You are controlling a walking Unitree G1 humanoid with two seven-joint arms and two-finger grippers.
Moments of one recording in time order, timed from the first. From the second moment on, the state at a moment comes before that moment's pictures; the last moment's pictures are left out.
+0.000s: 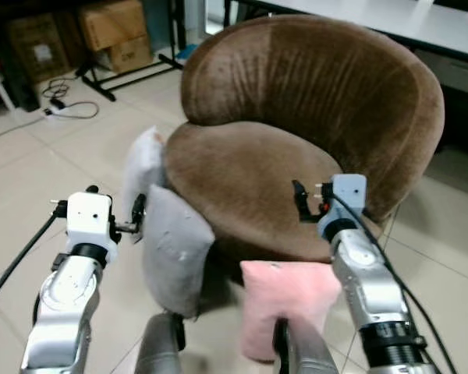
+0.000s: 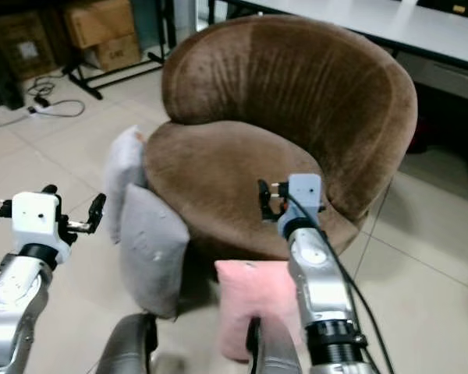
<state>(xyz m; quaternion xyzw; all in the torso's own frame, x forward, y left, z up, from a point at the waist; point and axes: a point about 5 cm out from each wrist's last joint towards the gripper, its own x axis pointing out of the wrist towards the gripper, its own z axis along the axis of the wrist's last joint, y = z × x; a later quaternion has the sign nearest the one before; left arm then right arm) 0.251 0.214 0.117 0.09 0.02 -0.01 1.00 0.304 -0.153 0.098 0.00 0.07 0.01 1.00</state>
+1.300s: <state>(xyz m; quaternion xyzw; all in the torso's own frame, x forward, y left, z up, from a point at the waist) 0.219 0.195 0.089 0.09 0.12 -0.22 0.96 0.315 -0.147 0.038 -0.10 0.32 0.17 0.93</state>
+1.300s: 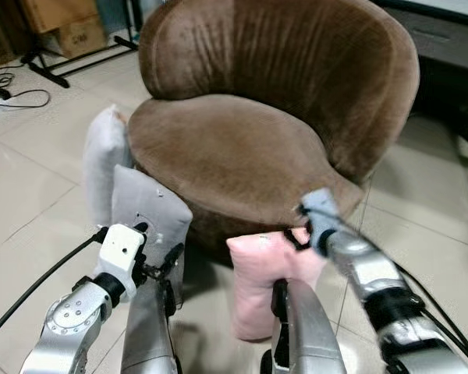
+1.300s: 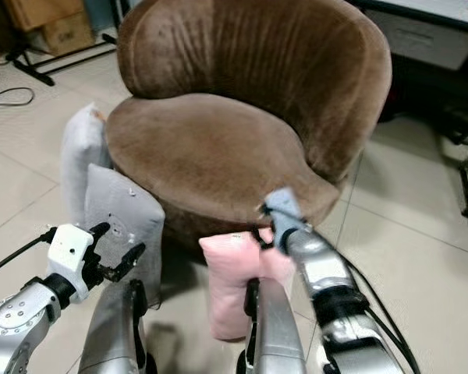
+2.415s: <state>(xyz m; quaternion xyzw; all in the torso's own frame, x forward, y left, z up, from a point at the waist) 0.182 0.168 0.109 0.12 0.13 -0.31 0.93 0.338 -0.109 0.042 -0.03 0.21 0.00 0.98</state>
